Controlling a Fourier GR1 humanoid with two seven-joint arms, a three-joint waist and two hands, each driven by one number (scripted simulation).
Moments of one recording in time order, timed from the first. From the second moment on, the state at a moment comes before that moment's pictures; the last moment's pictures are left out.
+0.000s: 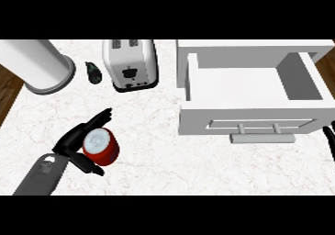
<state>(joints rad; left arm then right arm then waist) -0.40 0.29 0.01 -0.56 -0.25 -0.51 -0.71 0.28 -0.02 -0.21 -2.15 -0.05 0.20 0.09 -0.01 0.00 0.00</state>
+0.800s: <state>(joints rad) -0.39 0.21 -0.05 -0.65 -0.21 -0.54 -0.67 0.26 -0.03 -0.25 -2.15 -0.10 0.21 0.10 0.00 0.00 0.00</state>
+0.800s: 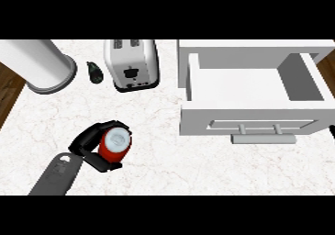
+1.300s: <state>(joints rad) -0.32 0.15 0.04 -0.77 -0.09 -0.47 -0.55 0.29 -0.02 -0.26 -2.18 -0.10 0.21 0.10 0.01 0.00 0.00</state>
